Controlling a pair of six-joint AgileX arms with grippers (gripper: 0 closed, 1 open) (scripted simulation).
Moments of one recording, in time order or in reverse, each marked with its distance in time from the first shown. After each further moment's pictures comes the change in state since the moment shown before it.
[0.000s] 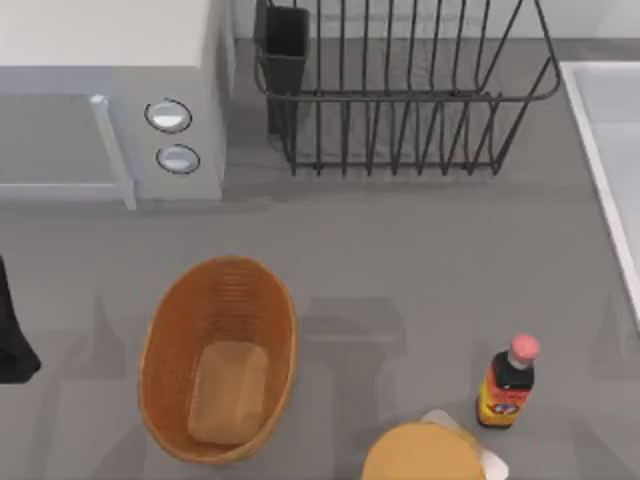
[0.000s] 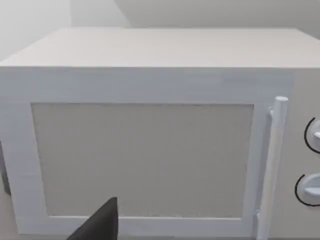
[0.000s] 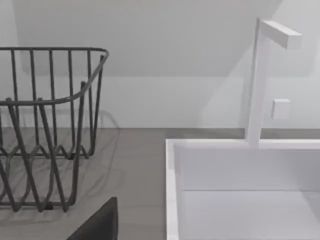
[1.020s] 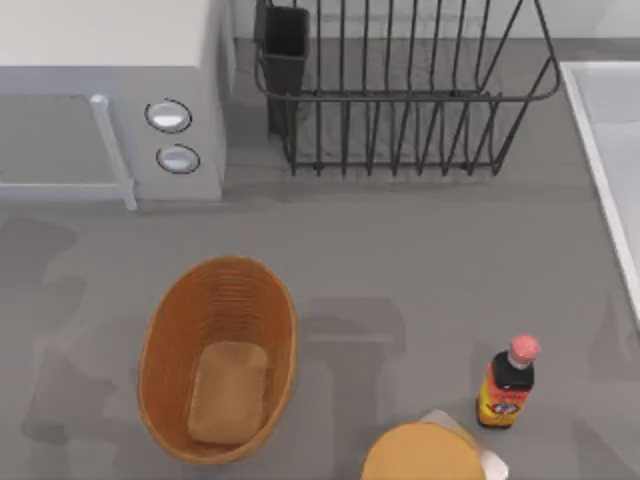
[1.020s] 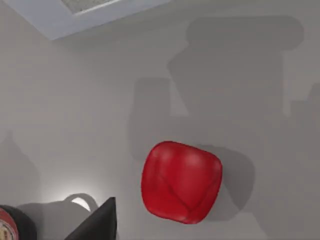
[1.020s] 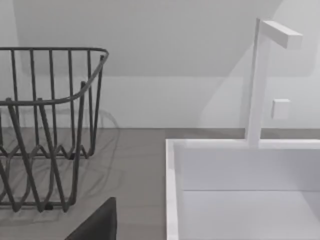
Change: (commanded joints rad) left arm 0.243 1.104 0.773 -0.585 0.111 0.516; right arm 0.000 0.000 0.000 0.000 0.000 0.000
